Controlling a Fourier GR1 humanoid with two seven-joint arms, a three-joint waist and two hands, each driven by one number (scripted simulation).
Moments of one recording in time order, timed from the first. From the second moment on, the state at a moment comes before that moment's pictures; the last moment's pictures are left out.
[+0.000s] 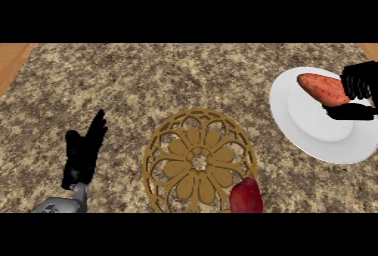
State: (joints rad) left arm -0.06 0.21 -0.15 -1.45 0.04 0.26 0.22; right arm -0.41 -0.63 0.05 -1.40 0.48 -0.09 0.09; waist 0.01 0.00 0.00
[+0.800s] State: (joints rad) left arm -0.06 0.20 -0.11 -1.45 0.02 0.23 0.22; right arm -0.64 -0.62 0.06 -0.74 0.58 0.12 -0.16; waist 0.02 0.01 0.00
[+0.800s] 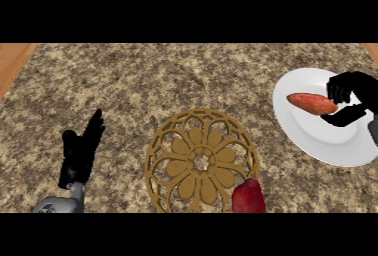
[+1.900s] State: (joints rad) left arm -0.04 0.18 -0.10 -1.46 0.00 0.21 0.21; right arm -0.73 -0.70 -0.31 -0.38 0.19 0.51 -0.60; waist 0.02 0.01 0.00
